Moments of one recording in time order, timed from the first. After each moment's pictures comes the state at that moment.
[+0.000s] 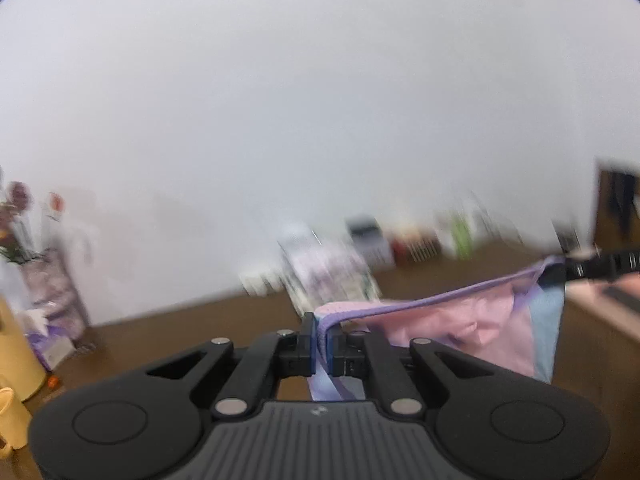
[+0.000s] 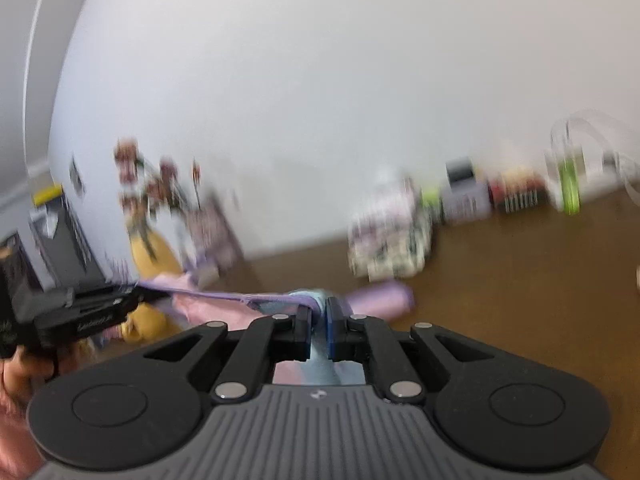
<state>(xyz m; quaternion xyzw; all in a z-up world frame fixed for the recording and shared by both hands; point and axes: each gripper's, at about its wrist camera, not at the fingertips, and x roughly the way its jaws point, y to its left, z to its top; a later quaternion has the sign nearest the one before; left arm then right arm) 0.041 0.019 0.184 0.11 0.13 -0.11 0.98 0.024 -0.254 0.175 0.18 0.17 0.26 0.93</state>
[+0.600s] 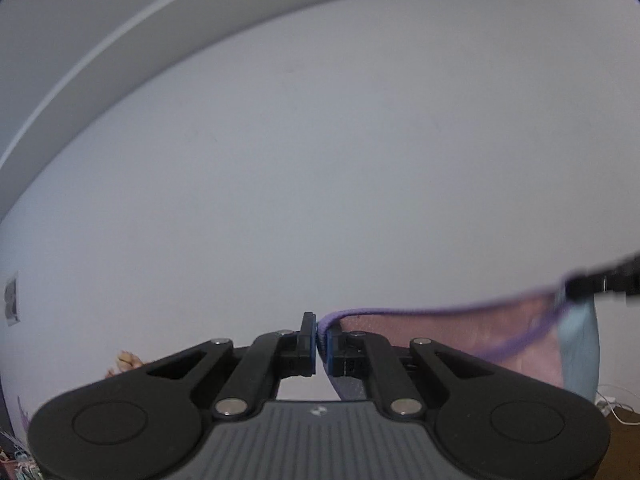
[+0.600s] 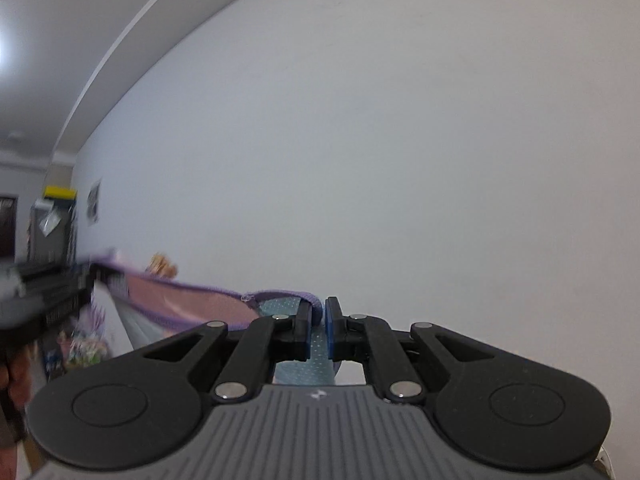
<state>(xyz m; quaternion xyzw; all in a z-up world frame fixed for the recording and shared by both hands) -0.038 0.015 0.417 0.13 -0.10 0.06 0.98 -0.004 -0.168 0.448 0.03 -0.02 0.24 0.97</state>
